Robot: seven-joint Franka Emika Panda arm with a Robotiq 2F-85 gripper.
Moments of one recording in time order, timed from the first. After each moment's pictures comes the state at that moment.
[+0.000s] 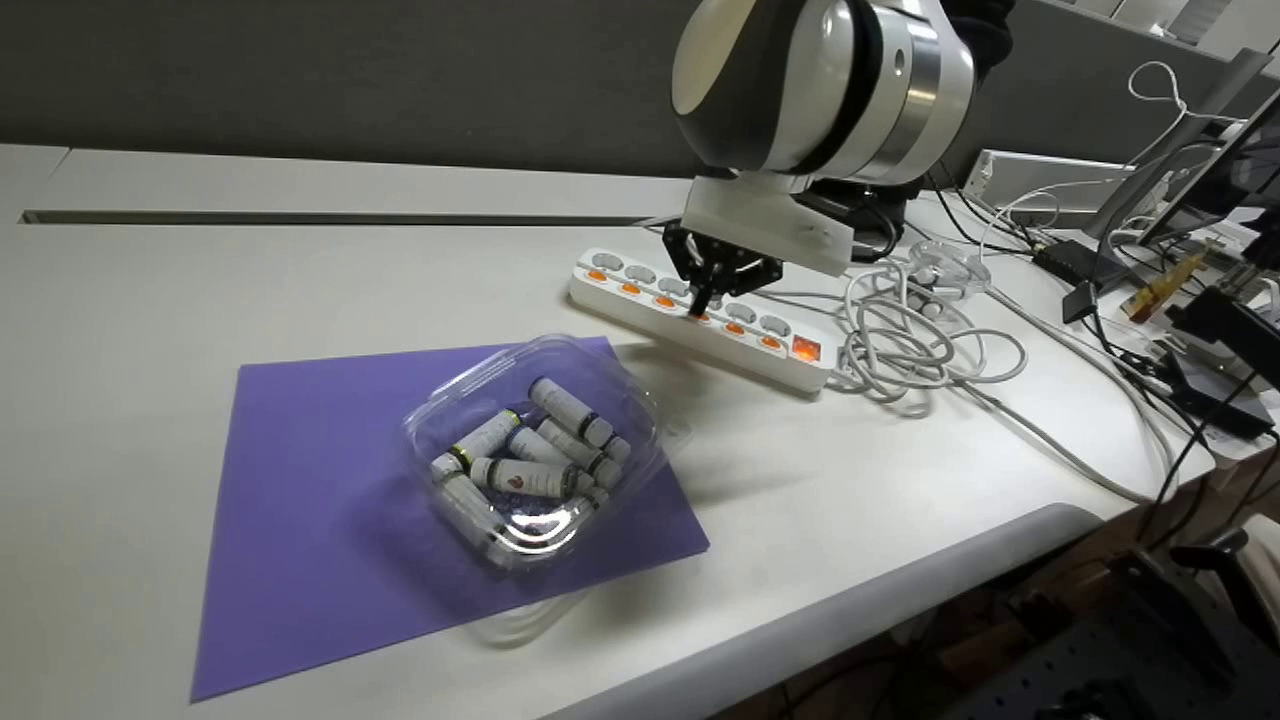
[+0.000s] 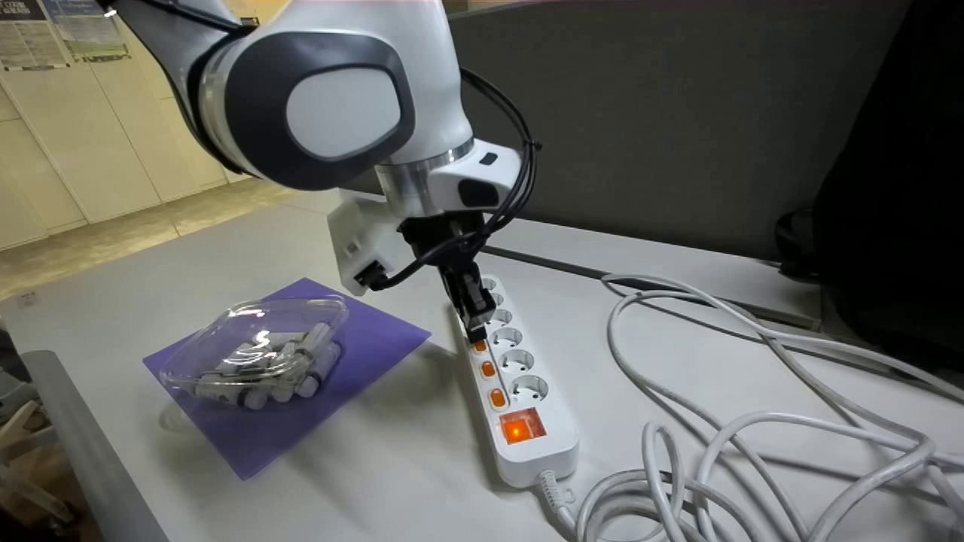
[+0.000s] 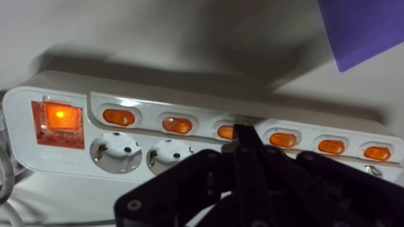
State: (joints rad) arm 0.06 0.50 -0.12 -2.26 0.18 2.91 0.35
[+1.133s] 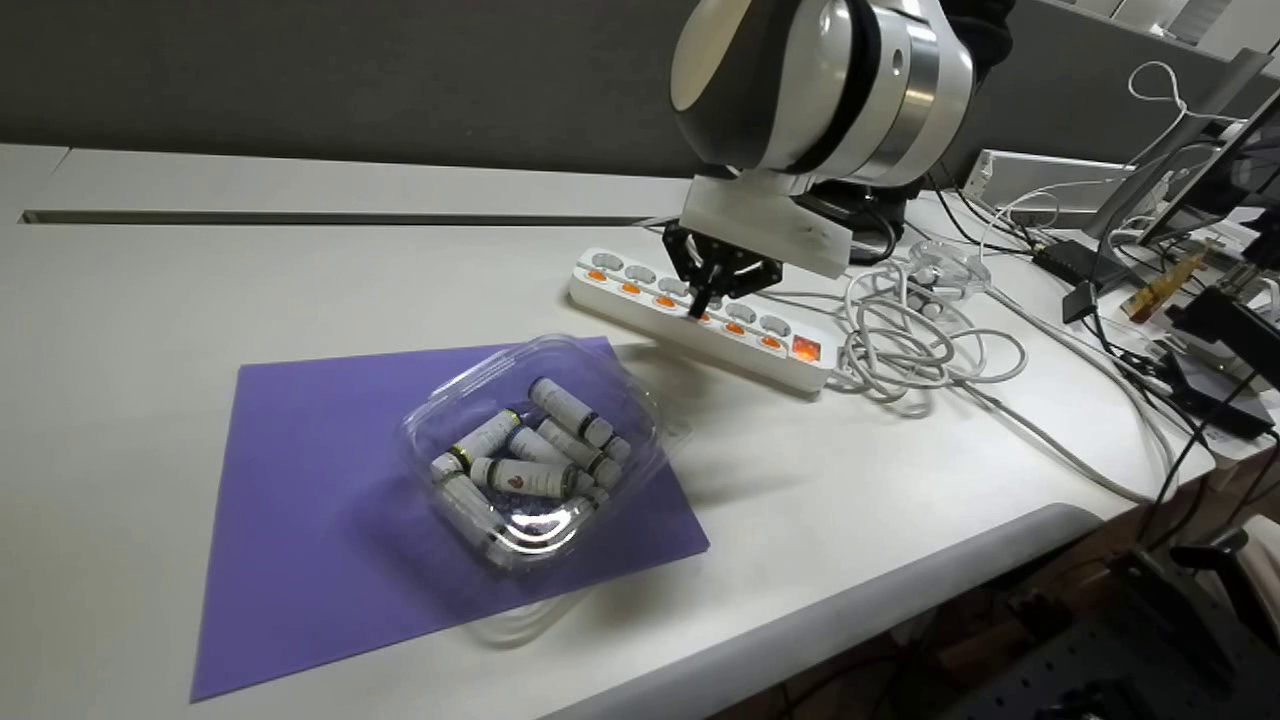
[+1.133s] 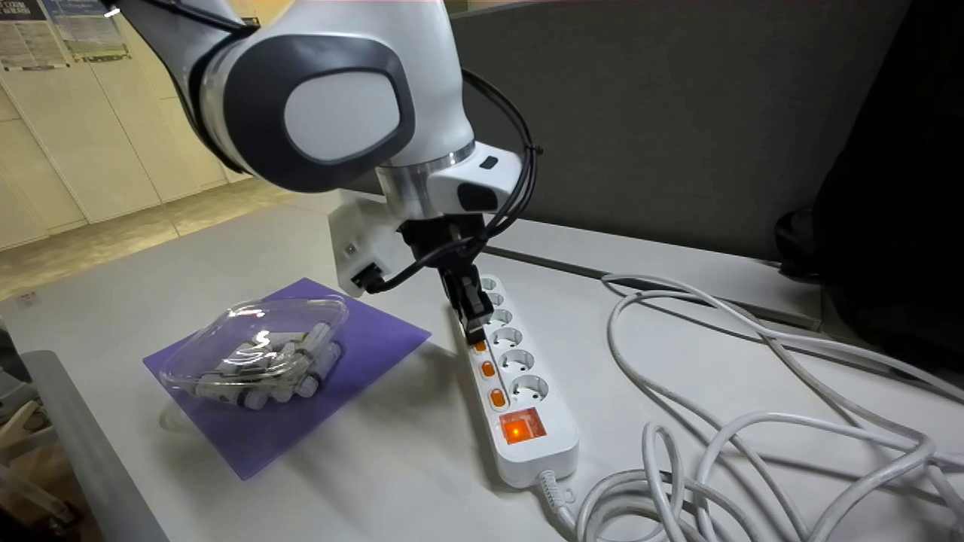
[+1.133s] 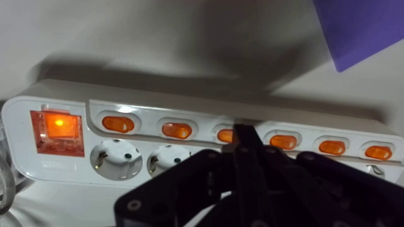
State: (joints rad) arm 0.05 0.50 -0.11 -2.26 0.20 2.91 0.35
